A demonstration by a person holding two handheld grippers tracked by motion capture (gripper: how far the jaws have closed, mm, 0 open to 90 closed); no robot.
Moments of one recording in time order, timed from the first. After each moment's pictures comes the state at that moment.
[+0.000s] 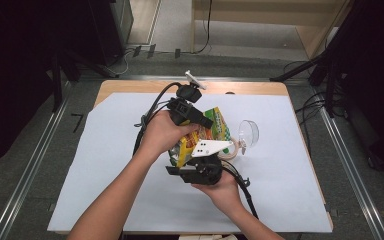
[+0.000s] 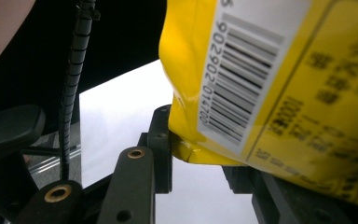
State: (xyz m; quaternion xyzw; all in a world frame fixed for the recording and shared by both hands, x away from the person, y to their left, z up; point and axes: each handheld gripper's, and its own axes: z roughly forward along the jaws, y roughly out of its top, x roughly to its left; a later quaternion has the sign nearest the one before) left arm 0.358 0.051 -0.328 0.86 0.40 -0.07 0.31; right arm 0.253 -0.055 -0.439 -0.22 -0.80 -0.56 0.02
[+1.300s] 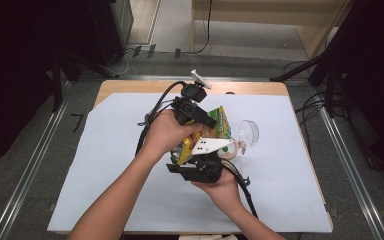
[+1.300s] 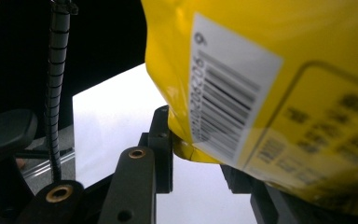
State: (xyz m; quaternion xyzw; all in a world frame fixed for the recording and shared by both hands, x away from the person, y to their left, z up) left arm 0.355 0.041 -0.321 0.86 0.40 -0.07 0.31; right arm 0.256 -0.055 -0.438 -0.23 -0.80 -0.56 0.02
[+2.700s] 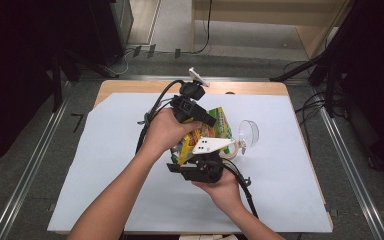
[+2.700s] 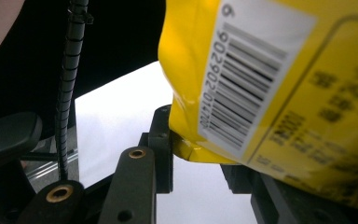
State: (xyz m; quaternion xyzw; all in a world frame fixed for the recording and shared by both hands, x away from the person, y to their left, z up) left arm 0.362 0.044 -0.324 0.86 0.41 -0.07 0.31; right arm 0.254 -0.057 -0.433 -0.24 -0.79 -0.56 0.02
